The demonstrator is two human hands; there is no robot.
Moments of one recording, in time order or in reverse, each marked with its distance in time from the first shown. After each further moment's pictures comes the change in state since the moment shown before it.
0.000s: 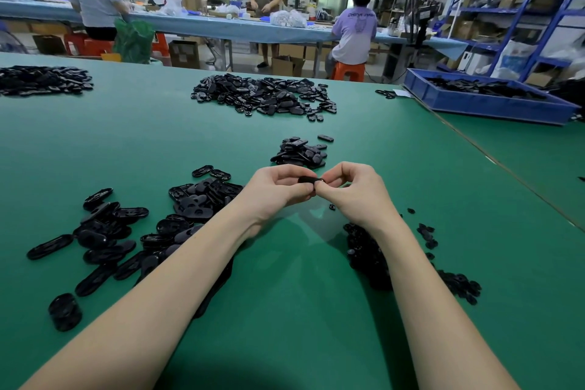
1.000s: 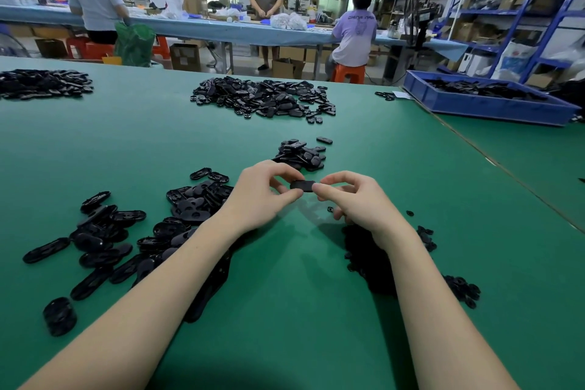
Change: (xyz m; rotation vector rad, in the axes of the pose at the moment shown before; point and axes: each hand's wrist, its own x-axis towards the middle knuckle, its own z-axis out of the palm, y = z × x) left_hand 0.003 -0.001 -0.017 0.778 0.142 0.291; right_hand 0.000 0.010 -0.009 0.188 -0.144 0.188
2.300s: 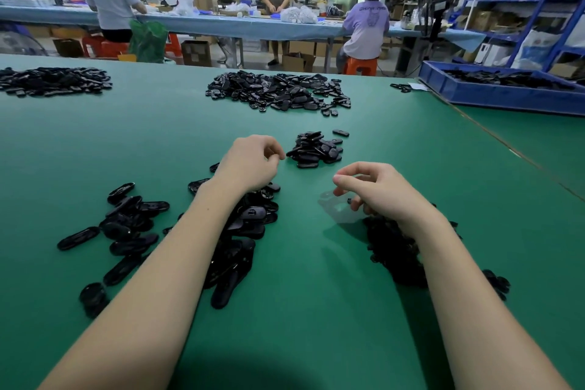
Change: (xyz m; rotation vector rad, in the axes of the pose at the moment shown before) left_hand 0.031 -0.024 -0.043 0.311 0.020 -0.155; right_hand -0.006 -0.013 -0.002 -0.116 -0.101 -0.026
